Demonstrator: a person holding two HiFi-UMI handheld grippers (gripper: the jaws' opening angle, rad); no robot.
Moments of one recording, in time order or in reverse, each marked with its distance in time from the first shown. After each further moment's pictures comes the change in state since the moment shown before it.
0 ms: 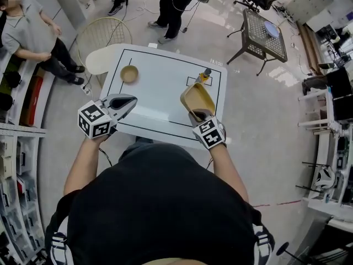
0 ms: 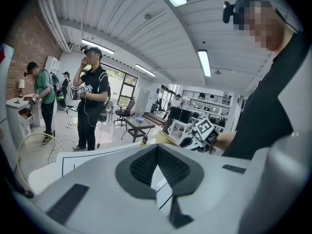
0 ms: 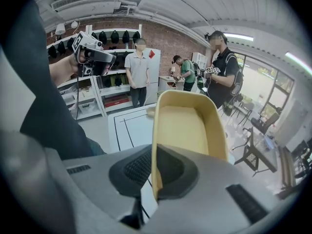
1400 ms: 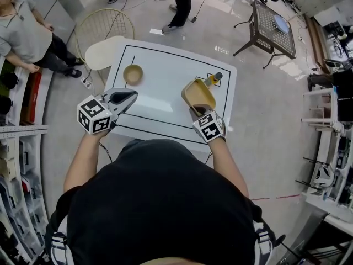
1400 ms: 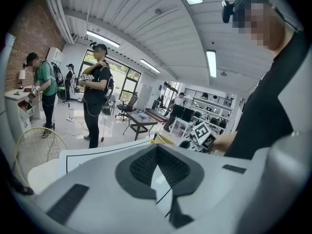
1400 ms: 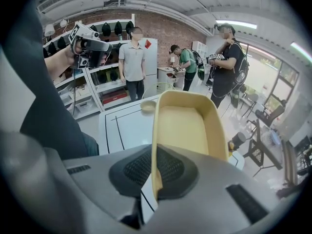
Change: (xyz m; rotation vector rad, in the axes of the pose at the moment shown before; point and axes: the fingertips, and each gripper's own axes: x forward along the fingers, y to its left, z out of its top) left arm 0.016 0.091 -0.001 -0.059 0.045 -0.010; right arm 0.088 -0.030 0.015 0.038 0.091 0.038
